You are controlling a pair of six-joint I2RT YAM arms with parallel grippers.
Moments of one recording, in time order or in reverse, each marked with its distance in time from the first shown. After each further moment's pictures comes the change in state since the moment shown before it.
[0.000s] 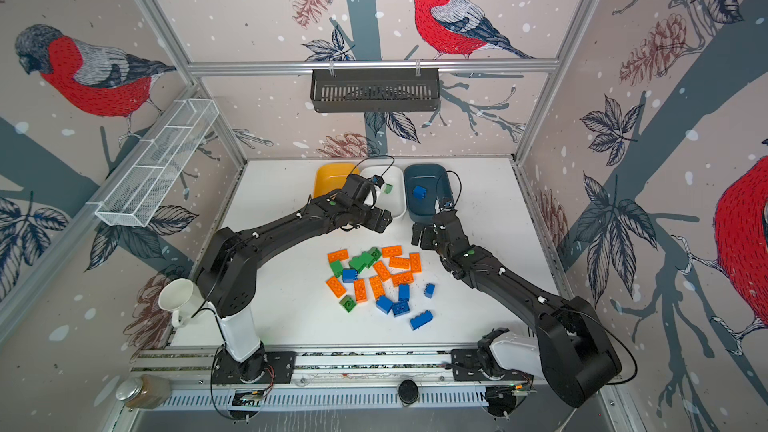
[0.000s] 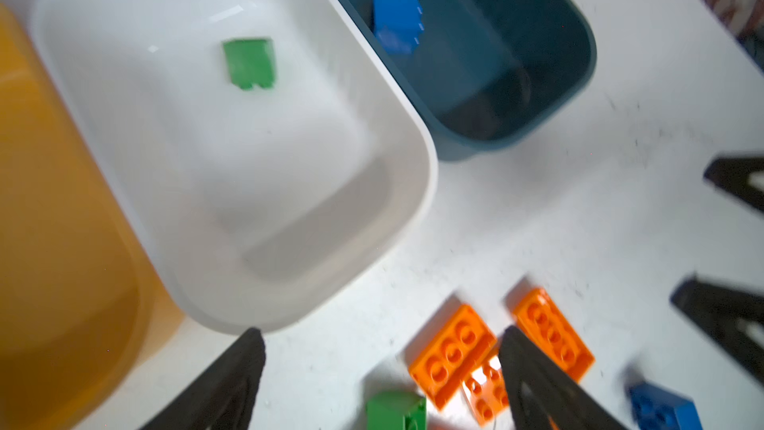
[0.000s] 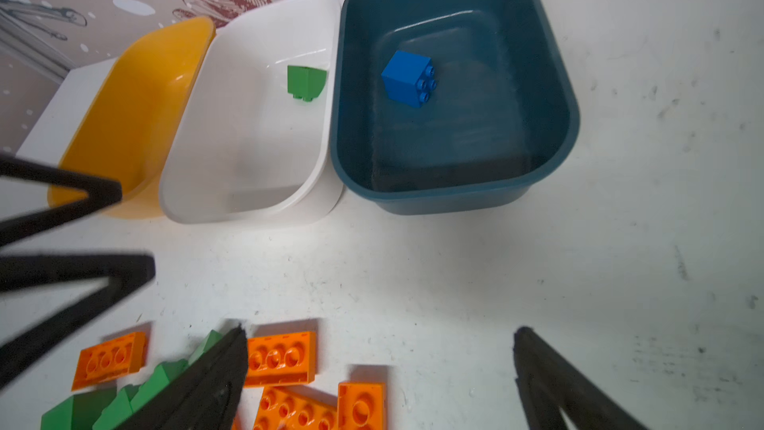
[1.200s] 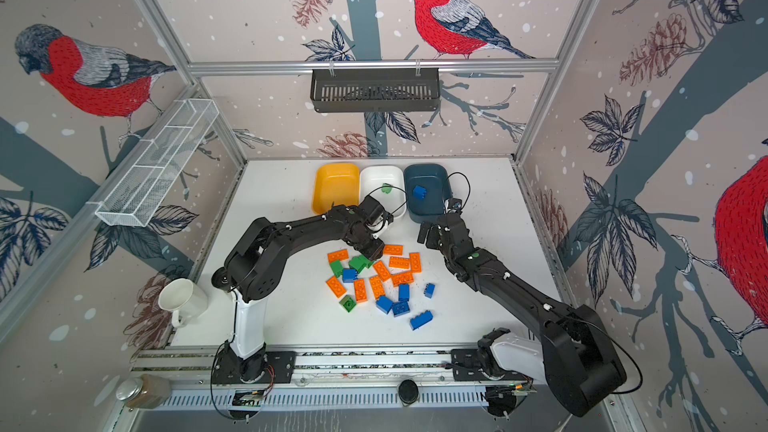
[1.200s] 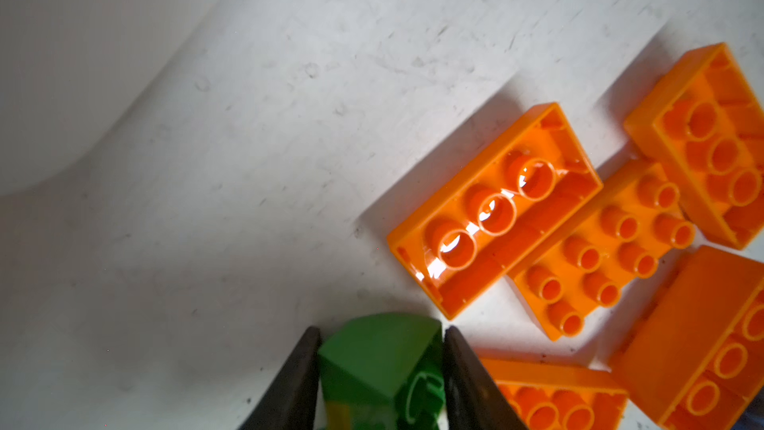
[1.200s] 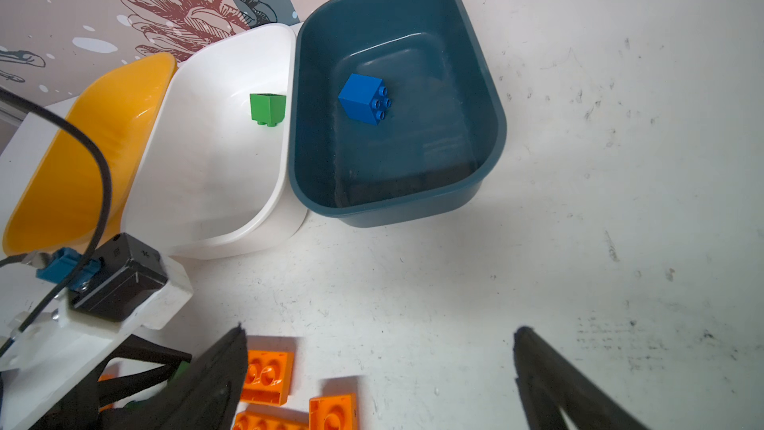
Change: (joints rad) left arm -0.018 0.195 0.008 -0.209 0.059 0.146; right arm -0.013 -0.037 -0.021 -0.011 0.066 0.022
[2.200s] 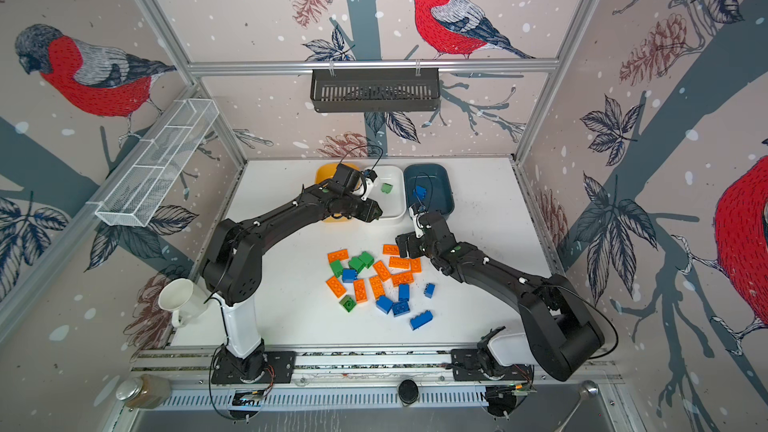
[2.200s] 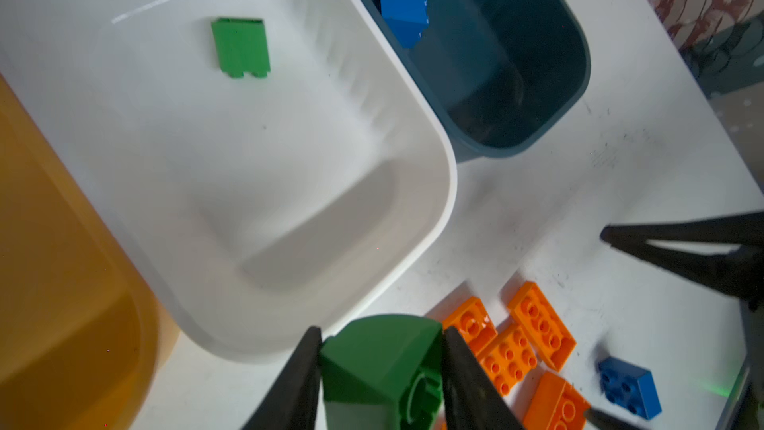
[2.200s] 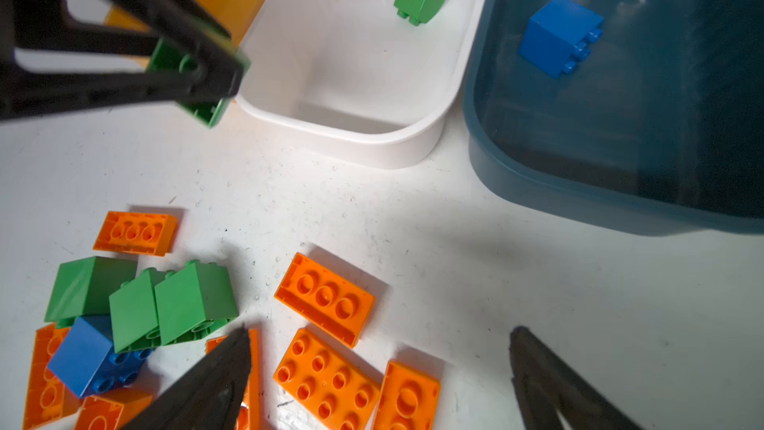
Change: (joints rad) left arm 0.159 -0.096 0.111 0.210 0.127 -0.172; right arm 0.098 0.196 0.076 0.024 -0.254 -0.306
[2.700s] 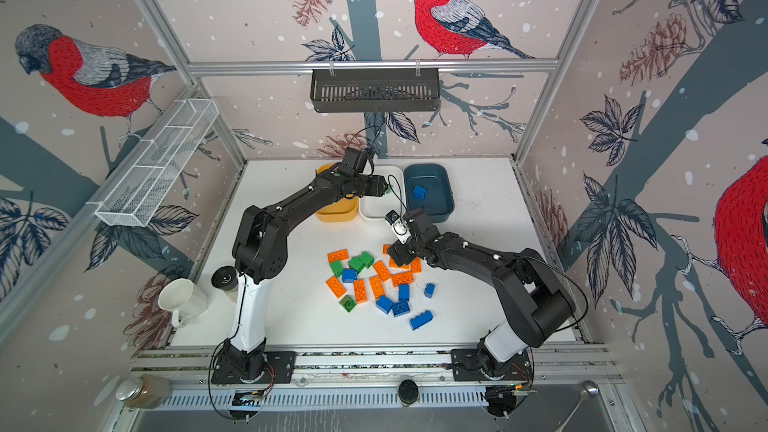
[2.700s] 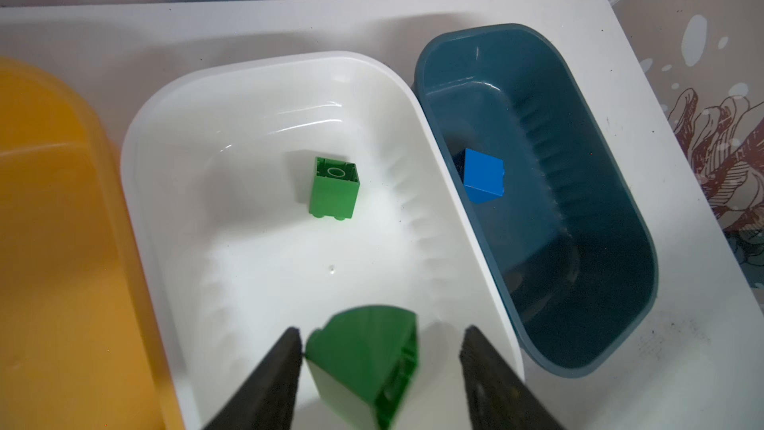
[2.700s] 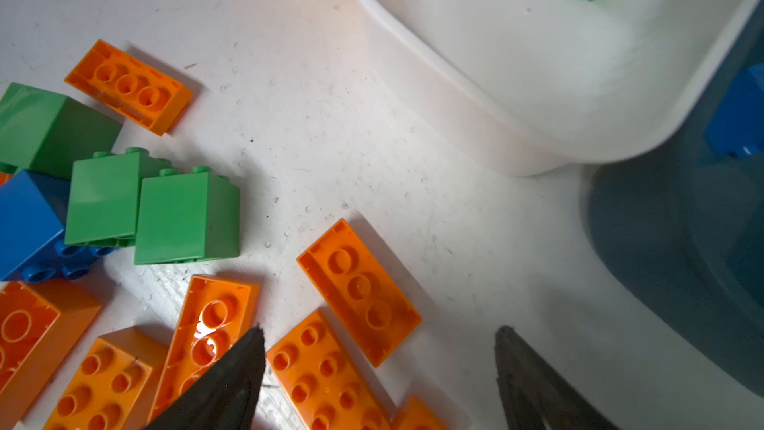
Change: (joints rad) left arm 0.029 0.233 0.325 0.005 -0.122 -0.188; right arm 0.043 0.203 0.145 -0.109 -0.109 -0.388
